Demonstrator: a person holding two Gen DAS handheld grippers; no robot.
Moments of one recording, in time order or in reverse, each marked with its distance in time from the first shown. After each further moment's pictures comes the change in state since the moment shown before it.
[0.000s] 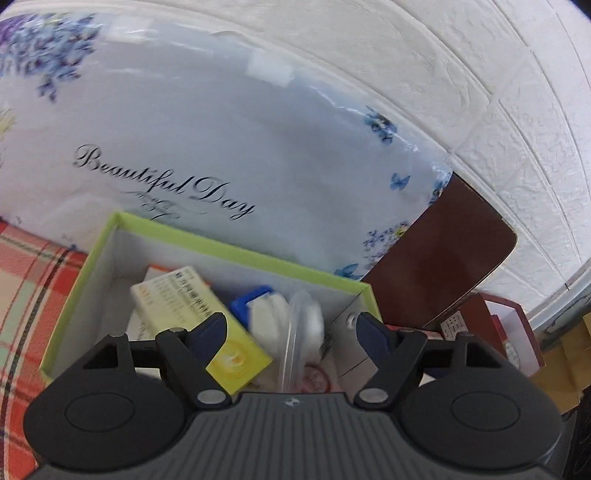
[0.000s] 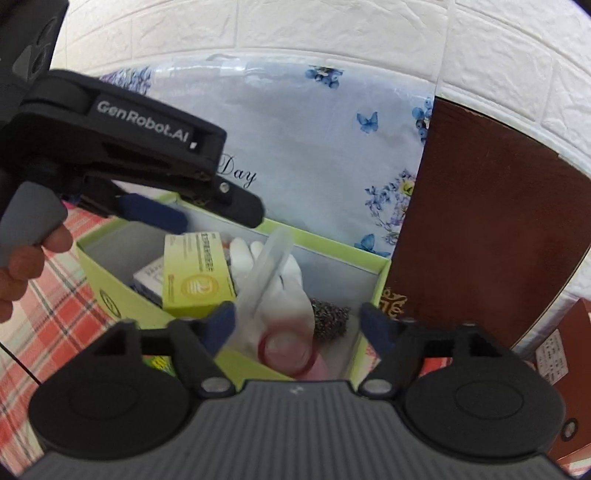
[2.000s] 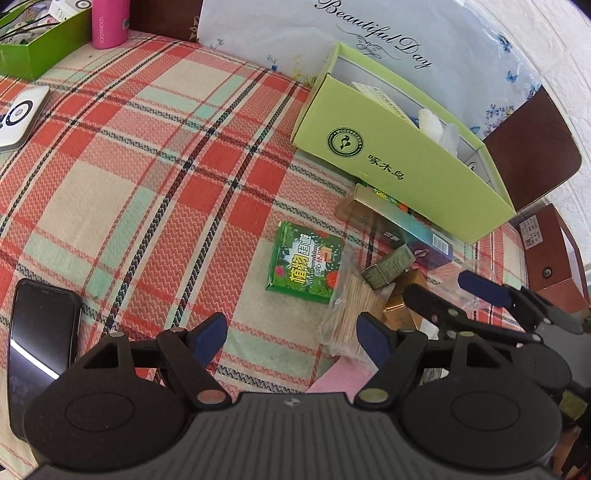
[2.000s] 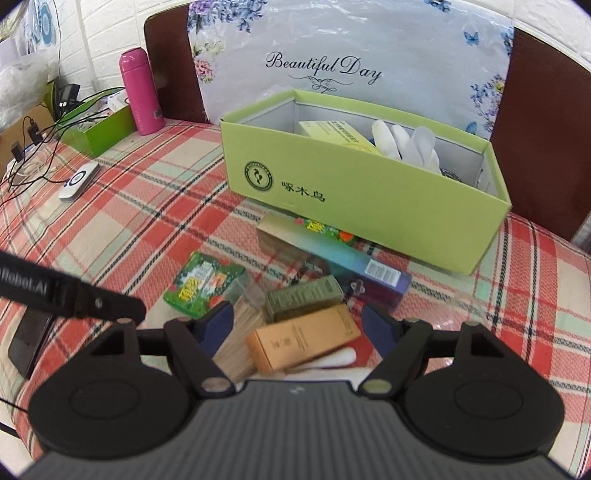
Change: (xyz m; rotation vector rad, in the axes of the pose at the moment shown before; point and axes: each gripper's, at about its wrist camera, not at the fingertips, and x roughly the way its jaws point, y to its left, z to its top) left arm -0.120 0.092 -0.153 -0.199 0.252 0.256; right arm -0.042 0.119 -0.081 0.037 0.194 0.138
